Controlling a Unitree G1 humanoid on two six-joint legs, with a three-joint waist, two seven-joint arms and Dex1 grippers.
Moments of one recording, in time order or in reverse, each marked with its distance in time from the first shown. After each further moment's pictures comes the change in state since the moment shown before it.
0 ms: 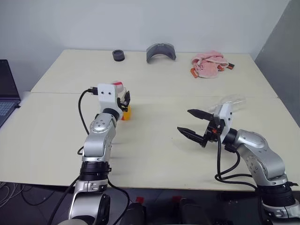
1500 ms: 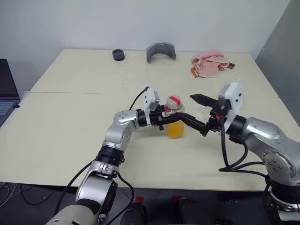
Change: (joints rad) left arm -0.188 -0.024 -0.246 0.343 -0.235 -0.245 -1.048; right arm -0.150 -0.055 -0.057 -0.322 0.209 0.430 -0.343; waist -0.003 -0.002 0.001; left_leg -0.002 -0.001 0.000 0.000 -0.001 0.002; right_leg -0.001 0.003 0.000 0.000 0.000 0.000
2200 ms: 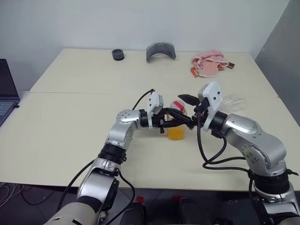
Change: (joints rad) left arm -0.035 -0.002 -0.023 0.077 0.062 -0.084 -0.066; right arm -0.073 0.095 0.122 0.112 -0.161 -0.027 -0.020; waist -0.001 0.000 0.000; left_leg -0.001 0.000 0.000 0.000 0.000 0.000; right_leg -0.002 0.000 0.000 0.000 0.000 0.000
